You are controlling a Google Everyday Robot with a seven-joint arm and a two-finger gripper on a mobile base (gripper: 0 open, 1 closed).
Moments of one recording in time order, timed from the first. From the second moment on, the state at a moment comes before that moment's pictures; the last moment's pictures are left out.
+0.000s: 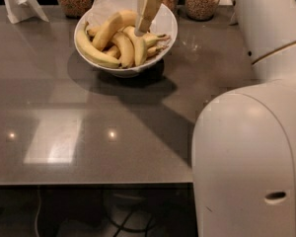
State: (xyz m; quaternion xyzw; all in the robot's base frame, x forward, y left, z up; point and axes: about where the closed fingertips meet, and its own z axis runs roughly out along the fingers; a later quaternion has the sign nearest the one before) arm 0.704 0.048 1.007 -0.78 0.49 0.08 0.37
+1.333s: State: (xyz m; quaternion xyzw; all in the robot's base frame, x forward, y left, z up) arm 0.738 0.059 0.994 -0.79 0.49 0.02 0.36
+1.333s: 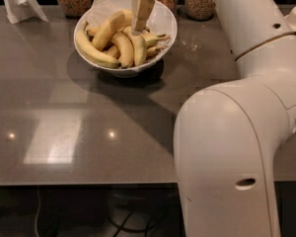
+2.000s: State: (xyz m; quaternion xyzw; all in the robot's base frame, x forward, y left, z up) arm 0.764 0.059 0.979 -0.79 0.47 0.01 0.39
